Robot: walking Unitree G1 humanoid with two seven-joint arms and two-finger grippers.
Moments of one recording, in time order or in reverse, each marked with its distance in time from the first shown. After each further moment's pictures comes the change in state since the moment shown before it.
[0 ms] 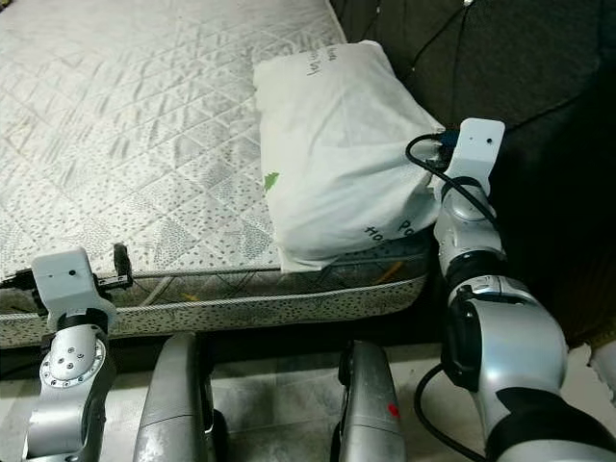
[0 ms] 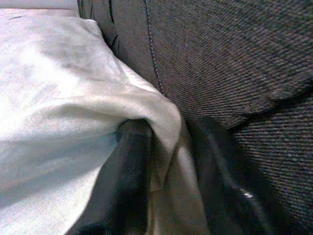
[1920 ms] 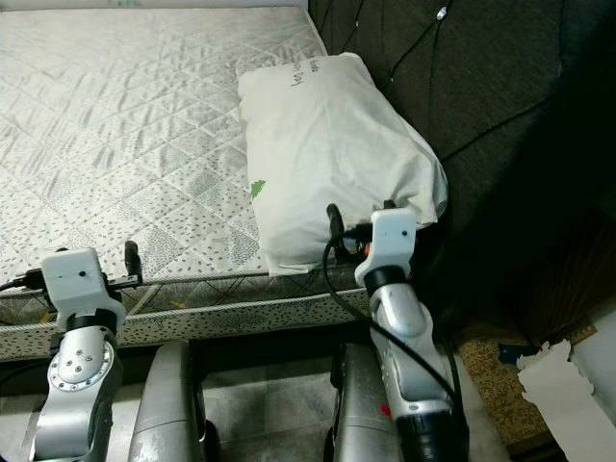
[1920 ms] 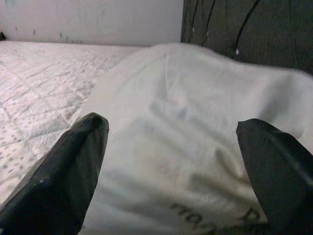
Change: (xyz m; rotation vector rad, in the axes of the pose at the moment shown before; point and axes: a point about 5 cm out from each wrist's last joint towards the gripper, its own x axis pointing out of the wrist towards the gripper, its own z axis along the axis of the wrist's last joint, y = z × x) left arm -0.005 -0.010 0.003 -0.008 -0.045 -0.045; right arm -0.134 0.072 -0.052 0.075 -0.134 0.433
